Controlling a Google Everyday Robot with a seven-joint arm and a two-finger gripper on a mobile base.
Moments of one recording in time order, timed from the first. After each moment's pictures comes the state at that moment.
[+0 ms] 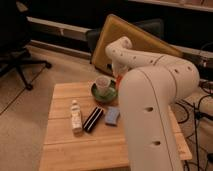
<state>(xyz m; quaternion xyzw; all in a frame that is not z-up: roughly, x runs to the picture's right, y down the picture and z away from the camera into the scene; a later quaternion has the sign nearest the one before) 0.108 -0.070 0.908 -0.09 0.22 0.78 0.59</state>
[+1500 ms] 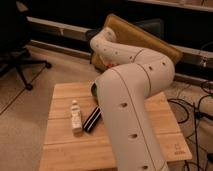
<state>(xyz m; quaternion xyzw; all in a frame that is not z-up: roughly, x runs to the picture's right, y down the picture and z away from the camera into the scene) 0.027 -0.156 0.924 -0.03 0.14 0.70 0.70</state>
